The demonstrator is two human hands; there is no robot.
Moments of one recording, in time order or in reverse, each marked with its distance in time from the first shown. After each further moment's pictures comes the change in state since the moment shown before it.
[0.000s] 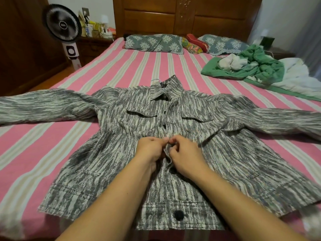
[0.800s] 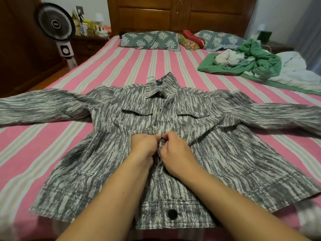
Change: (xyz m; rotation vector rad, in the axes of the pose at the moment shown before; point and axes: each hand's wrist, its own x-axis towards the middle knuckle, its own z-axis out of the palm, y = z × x) left_hand -0.001 0.008 0.010 0.021 0.137 0.022; right_hand 0.001 0.001 0.012 -0.038 0.050 -0.062
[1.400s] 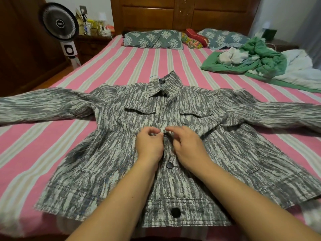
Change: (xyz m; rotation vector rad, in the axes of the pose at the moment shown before) left_hand -0.005 -0.014 0.006 0.079 0.077 0.316; right_hand 0.013 0.020 -0.017 -0.027 0.078 -0.130
